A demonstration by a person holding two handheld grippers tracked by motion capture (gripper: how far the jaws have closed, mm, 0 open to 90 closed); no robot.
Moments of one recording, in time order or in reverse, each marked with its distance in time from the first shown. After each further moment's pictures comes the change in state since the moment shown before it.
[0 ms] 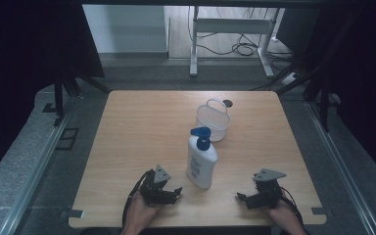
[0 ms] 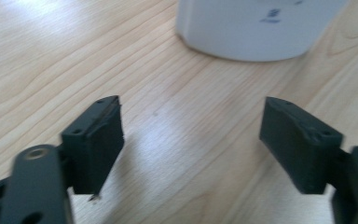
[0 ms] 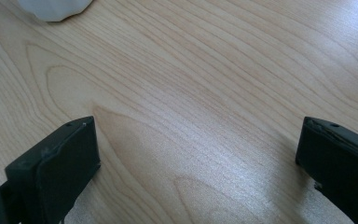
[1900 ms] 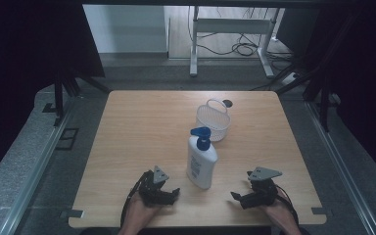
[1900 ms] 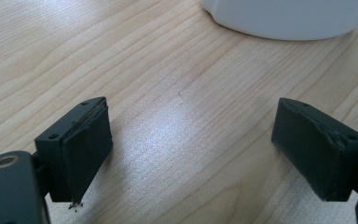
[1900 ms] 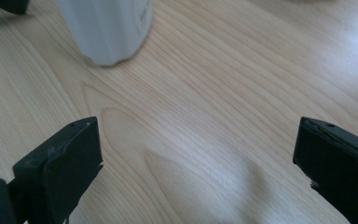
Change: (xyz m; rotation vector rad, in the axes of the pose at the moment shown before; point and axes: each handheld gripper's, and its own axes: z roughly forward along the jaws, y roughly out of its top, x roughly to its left) left arm 0.005 -0.009 0.007 0.009 0.038 0.004; right arm 0.020 0.025 -0.007 -0.051 0.048 -0.056
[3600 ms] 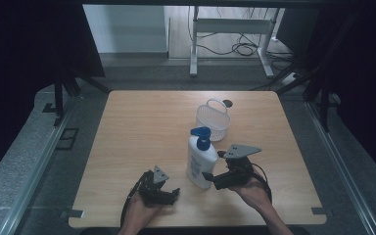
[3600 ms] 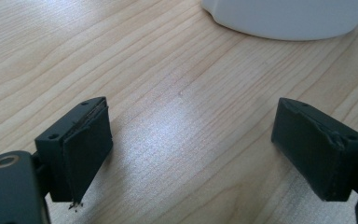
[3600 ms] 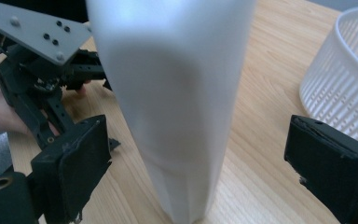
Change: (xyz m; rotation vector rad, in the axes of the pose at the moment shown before) left arm 0.000 0.000 0.000 0.001 0.000 -0.003; right arm 0.036 0.111 0.006 -0.156 0.141 -0.029
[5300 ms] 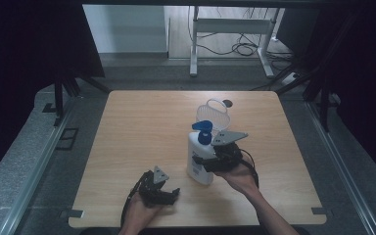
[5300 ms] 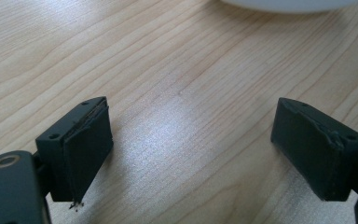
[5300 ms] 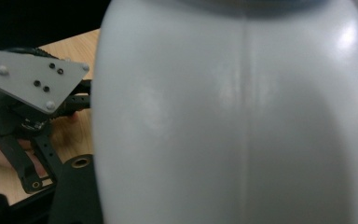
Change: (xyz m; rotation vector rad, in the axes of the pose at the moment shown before) left arm -0.001 0.000 0.000 0.001 0.007 -0.003; right arm -0.004 0.042 0.019 0.004 0.011 -0.075
